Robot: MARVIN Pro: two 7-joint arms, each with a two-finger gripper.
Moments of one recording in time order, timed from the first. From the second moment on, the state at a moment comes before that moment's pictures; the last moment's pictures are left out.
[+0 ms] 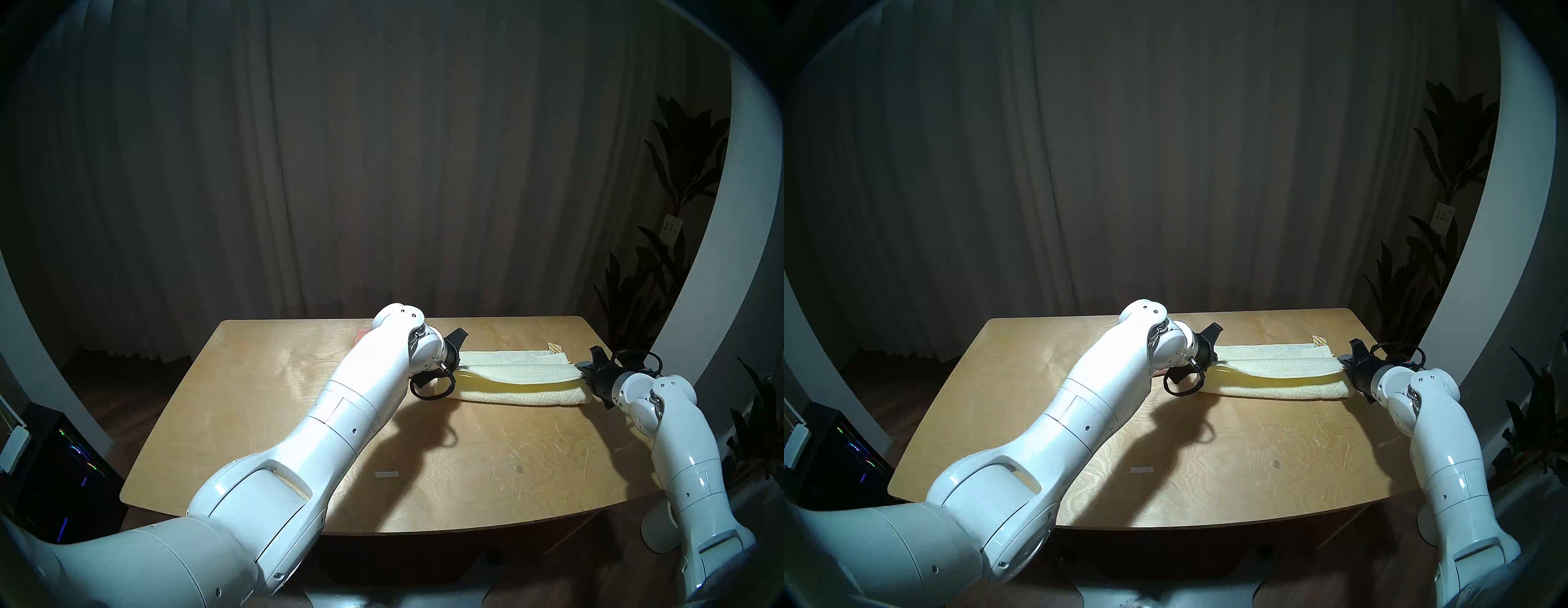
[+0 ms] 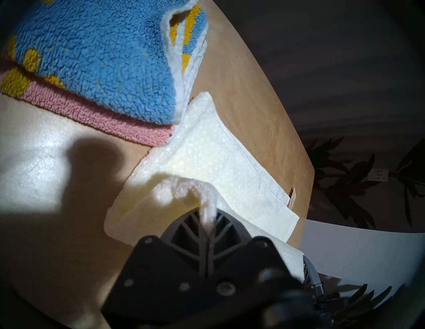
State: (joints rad) left arm 0.90 -1.67 -1.00 -1.05 -1.74 0.39 0.90; right arm -1.46 -0.99 1.69 -1.33 1.72 0.42 -0.33
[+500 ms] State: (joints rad) left arm 0.82 -1.70 -0.99 -0.90 -1.69 0.39 0.83; right arm -1.37 -1.00 1.65 -1.24 1.68 0.40 -0.28
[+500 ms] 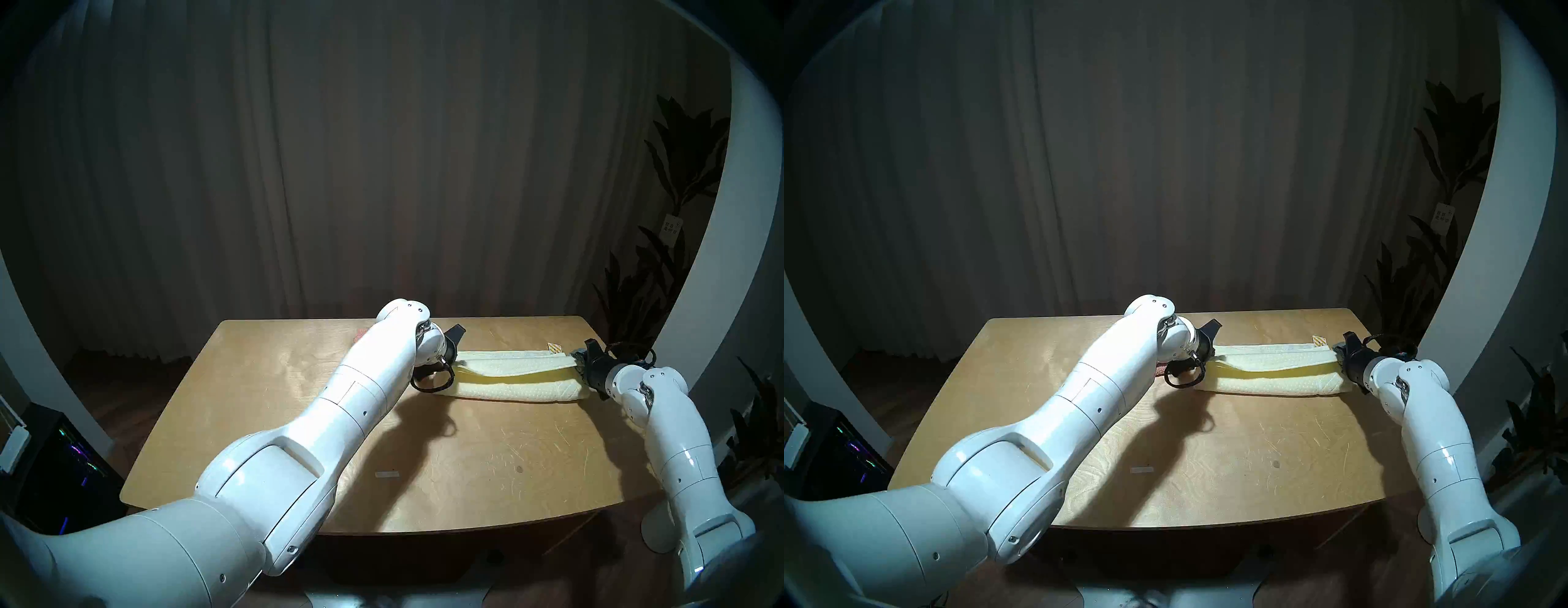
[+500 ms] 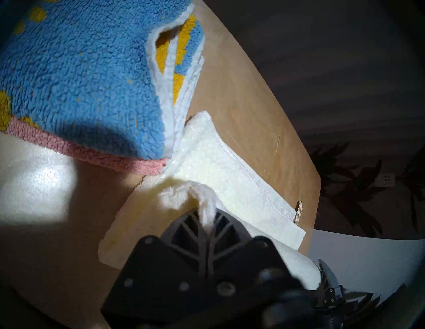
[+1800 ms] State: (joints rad) left arm 0.65 -1.80 -0.98 -0.60 -1.61 0.35 0.67; right arm -1.27 -1.04 1.63 -1.13 1.62 0.38 -0.15
